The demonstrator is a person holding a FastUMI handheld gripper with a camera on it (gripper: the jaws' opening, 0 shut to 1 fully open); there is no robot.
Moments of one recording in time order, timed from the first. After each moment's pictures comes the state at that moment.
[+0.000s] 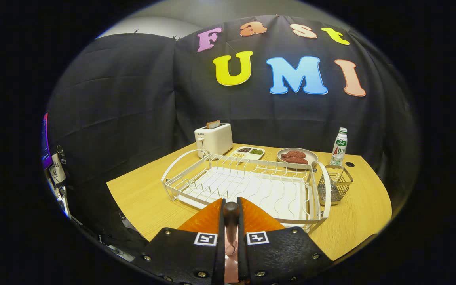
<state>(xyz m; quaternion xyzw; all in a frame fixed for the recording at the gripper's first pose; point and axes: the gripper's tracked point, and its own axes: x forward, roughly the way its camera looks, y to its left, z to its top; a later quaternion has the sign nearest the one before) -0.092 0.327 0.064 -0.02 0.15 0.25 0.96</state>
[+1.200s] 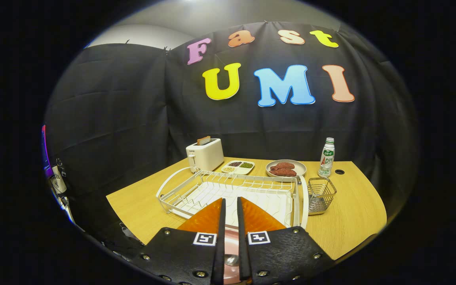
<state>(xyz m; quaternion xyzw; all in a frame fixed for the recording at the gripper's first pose) -0.081 0.289 0.108 0.01 0.11 0.22 0.97</state>
